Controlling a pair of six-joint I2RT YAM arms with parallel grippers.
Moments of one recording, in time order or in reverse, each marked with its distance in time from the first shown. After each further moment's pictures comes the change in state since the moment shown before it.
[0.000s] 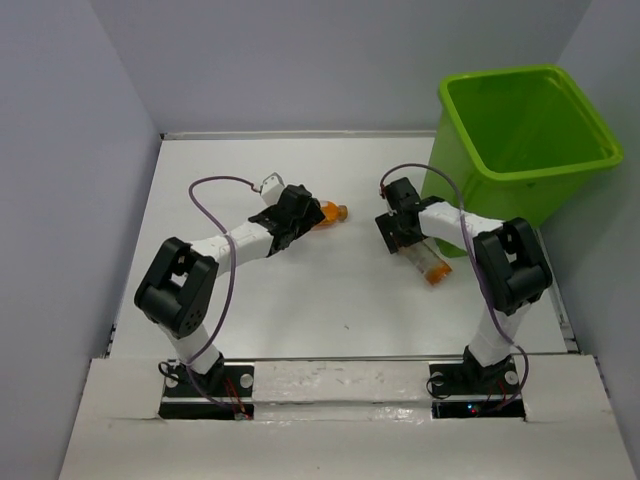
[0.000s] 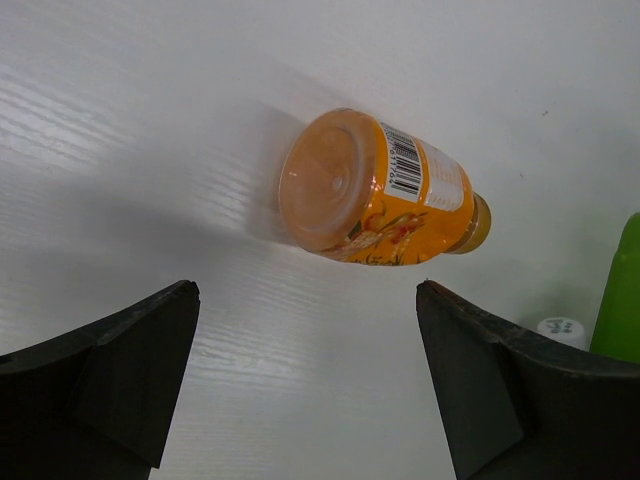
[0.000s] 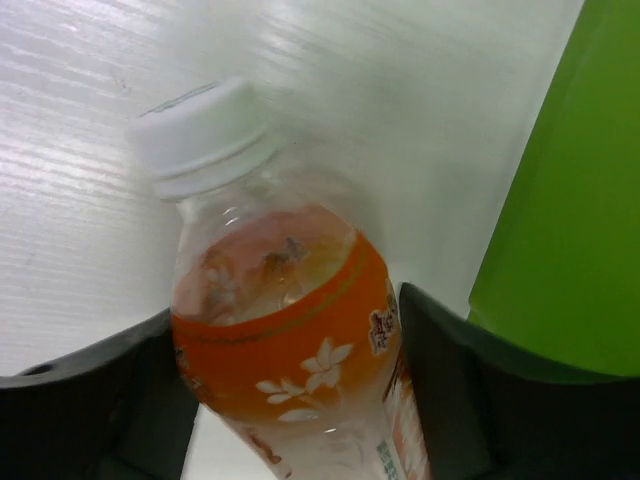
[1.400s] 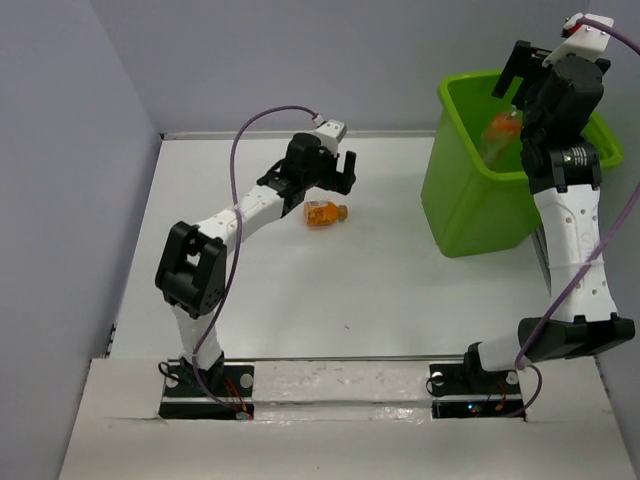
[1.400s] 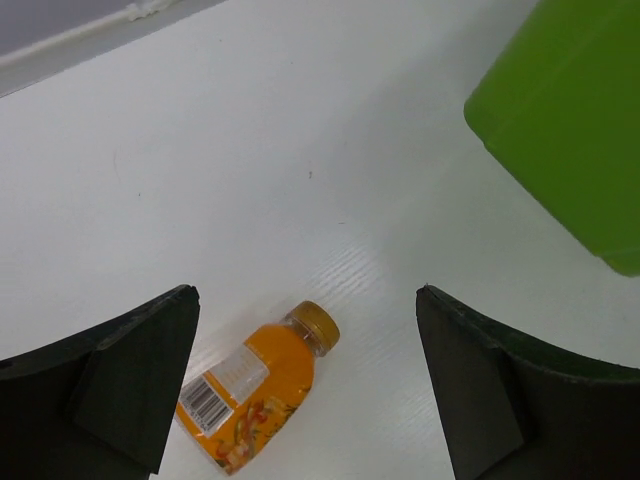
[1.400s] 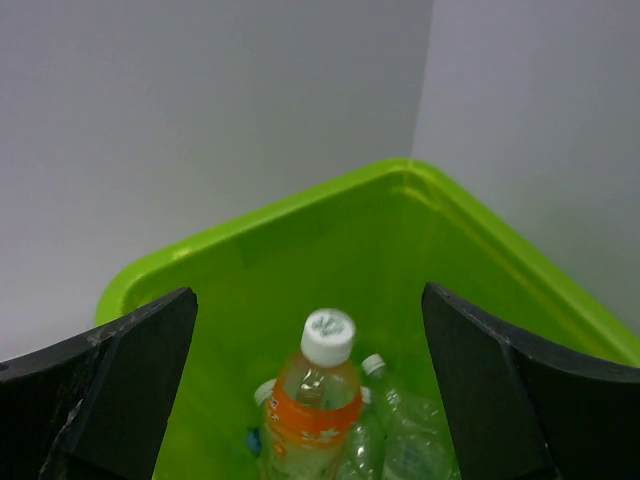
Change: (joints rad) left arm 0.032 0.138 0.412 0.087 0.437 0.866; right arm -0.366 -0.378 0.736 0.121 0.133 0.027
